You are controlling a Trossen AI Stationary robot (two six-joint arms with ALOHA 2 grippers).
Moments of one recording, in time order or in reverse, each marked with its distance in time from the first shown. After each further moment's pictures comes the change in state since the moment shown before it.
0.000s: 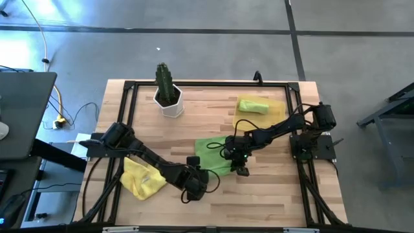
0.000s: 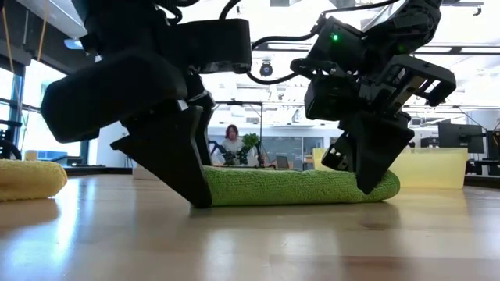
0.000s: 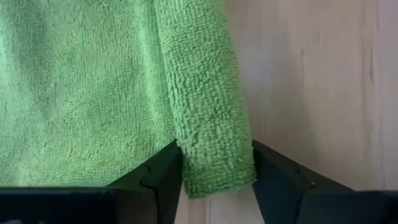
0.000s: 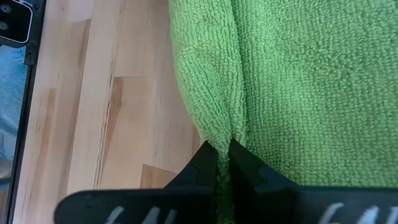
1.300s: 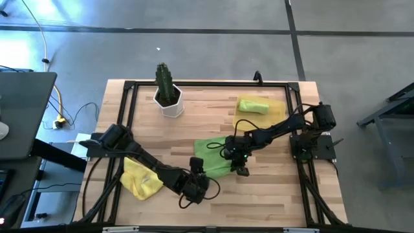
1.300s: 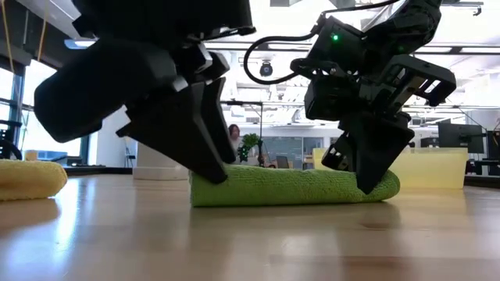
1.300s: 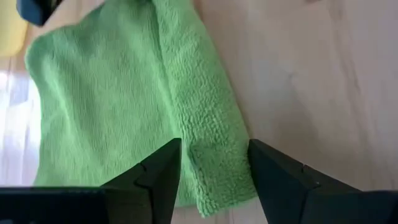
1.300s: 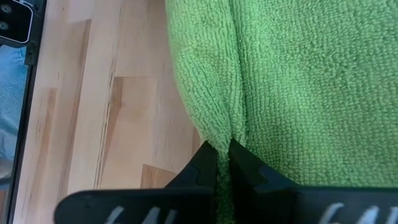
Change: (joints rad) left arm -0.052 -0.011 0.033 0.005 -0.154 0.199; right arm 0.000 0.001 0.000 0.002 0.001 0.000
